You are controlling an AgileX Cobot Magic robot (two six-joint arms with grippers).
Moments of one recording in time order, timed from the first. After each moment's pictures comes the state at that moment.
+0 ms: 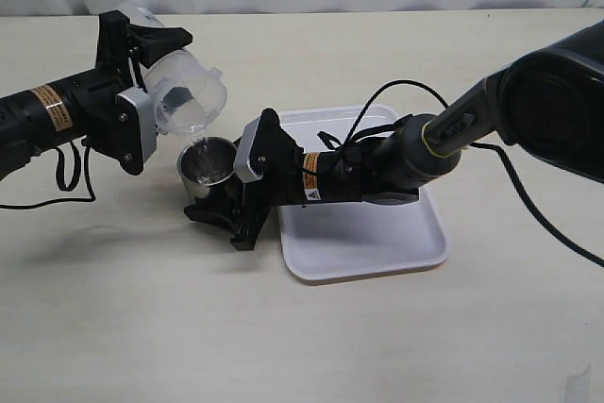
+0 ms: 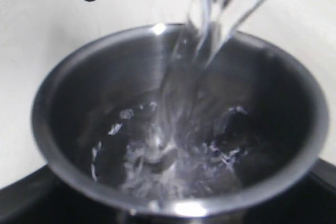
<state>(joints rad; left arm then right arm) -0.13 1.95 -0.70 0.73 -1.04 1.30 0.52 2.39 -1.19 -1.01 -0.93 0.36</state>
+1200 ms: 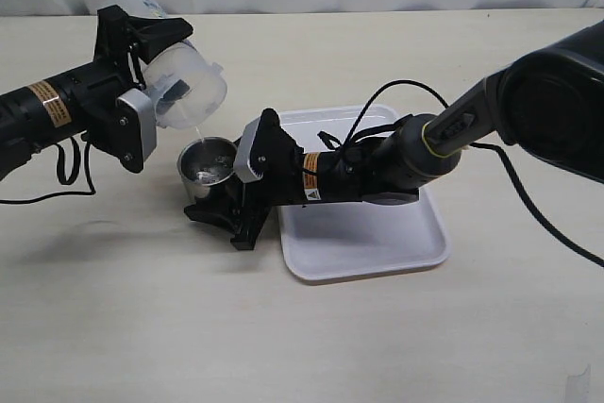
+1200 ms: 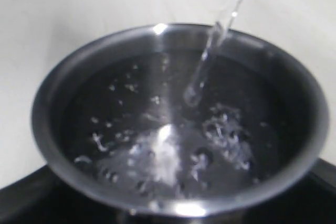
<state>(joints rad) -0.13 1.95 -0.70 0.71 -1.09 1.41 0.52 2.39 -1.19 -1.01 -0.93 0.36</state>
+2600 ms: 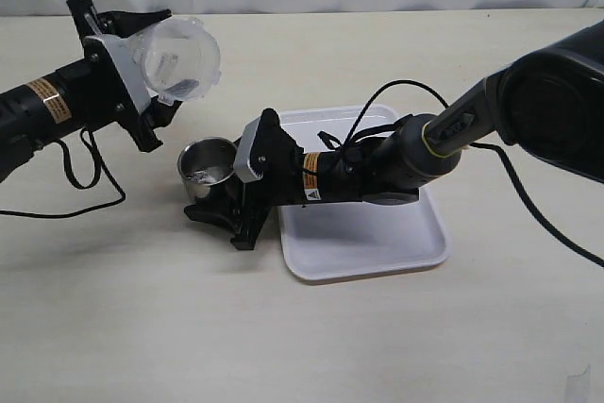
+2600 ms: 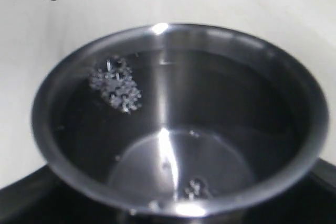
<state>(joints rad) -0.14 1.95 -0.70 0.64 -1.09 0.81 0.52 2.39 -1.19 -1.01 -0.93 0.36</state>
